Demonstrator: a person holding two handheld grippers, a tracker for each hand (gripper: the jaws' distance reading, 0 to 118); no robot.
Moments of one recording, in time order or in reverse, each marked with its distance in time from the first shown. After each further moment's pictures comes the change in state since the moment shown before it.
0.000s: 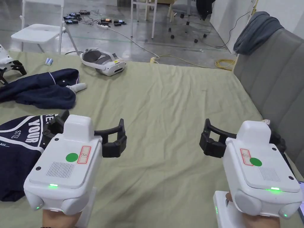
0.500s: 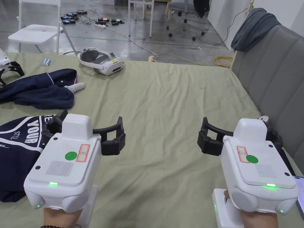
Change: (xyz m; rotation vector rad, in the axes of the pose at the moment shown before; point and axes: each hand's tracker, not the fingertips) left arm 0.002 0.001 -0.001 0.003 0.002 0.013; right arm -0.001 0.000 0.004 -0.004 -0.005 0.007
